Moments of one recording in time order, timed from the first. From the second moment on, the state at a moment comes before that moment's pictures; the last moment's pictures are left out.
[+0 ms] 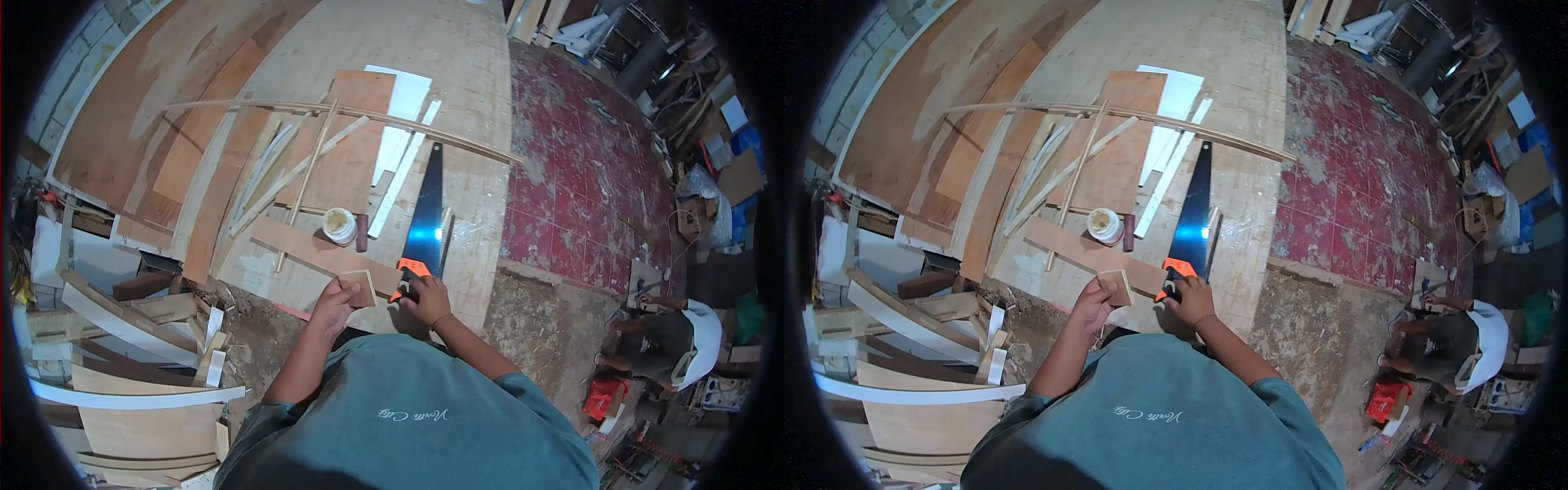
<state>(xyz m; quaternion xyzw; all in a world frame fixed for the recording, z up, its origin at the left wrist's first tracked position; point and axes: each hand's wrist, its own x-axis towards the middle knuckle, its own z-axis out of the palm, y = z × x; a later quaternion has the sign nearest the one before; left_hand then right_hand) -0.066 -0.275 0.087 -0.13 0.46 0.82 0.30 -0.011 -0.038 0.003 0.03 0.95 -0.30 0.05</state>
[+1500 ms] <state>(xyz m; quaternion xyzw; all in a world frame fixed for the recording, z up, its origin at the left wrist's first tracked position) -0.084 -0.359 0.115 -0.22 0.27 0.89 0.30 -0.033 0.024 -0.001 0.16 0.96 -0.22 -0.02</state>
